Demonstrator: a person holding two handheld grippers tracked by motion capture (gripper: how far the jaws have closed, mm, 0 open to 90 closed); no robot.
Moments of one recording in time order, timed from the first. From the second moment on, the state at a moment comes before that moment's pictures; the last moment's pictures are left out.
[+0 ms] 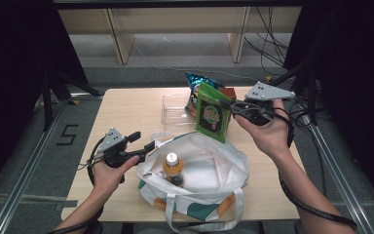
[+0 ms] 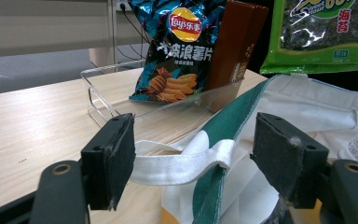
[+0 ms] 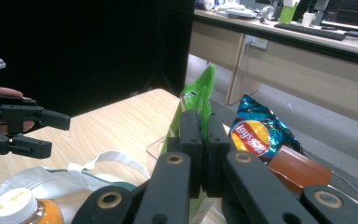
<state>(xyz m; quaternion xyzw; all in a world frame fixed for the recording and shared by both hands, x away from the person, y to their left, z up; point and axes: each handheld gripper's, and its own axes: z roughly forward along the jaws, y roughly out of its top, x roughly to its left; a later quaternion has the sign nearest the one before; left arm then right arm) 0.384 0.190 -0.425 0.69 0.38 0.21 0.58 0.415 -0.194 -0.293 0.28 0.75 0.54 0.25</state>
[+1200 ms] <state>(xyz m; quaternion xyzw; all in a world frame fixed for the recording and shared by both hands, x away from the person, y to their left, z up) 0.384 0.189 -0.425 0.69 0.38 0.21 0.58 0.444 -0.191 -0.295 0.31 0.73 0.55 0.27</state>
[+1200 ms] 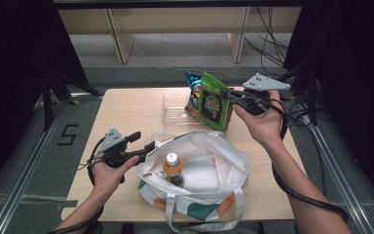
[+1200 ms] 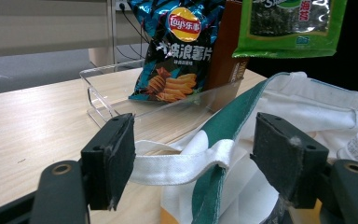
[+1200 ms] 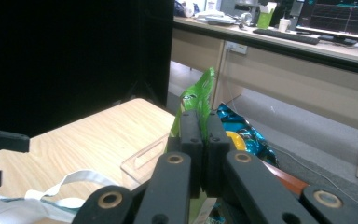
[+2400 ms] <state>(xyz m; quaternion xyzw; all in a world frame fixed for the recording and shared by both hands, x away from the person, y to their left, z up) 0.384 0.190 -0.426 0.69 0.38 0.21 0.58 0.487 -0.180 -0.316 0.33 0.72 0.53 0.30</state>
